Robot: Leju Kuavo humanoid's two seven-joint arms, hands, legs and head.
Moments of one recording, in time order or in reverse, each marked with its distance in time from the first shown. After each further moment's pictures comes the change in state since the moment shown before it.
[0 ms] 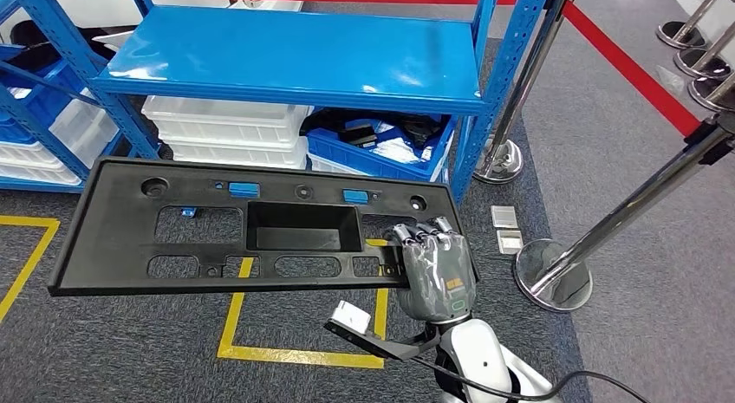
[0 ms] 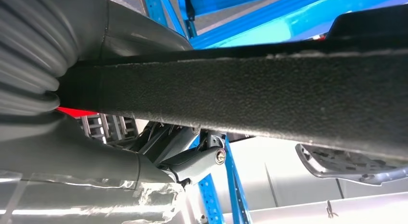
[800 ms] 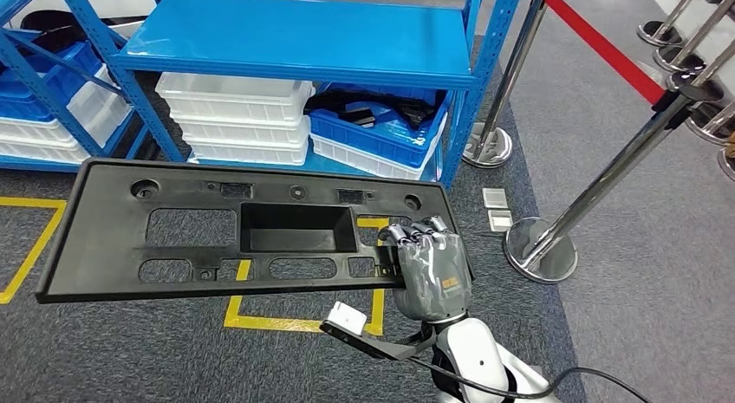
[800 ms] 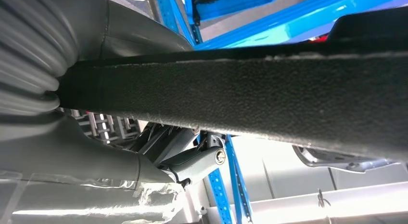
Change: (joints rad) left arm 0.002 0.000 0.000 0.000 0.005 0.002 -0.008; right arm 0.002 0.000 -0.001 -0.004 -0.002 -0.002 0.006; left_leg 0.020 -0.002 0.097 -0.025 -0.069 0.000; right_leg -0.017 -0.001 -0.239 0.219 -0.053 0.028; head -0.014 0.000
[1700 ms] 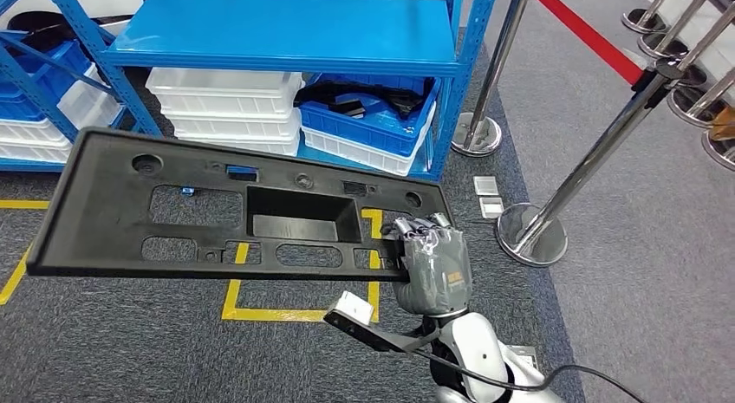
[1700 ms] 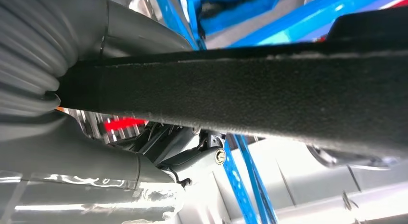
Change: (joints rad) left arm 0.003 0.005 -0.002 0.000 -0.004 -0.001 0.005; right arm 0.017 -0.004 -0.027 -0.004 -0.088 -0.087 -0.002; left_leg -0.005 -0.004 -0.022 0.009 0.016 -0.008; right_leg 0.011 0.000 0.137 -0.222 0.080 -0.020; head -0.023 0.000
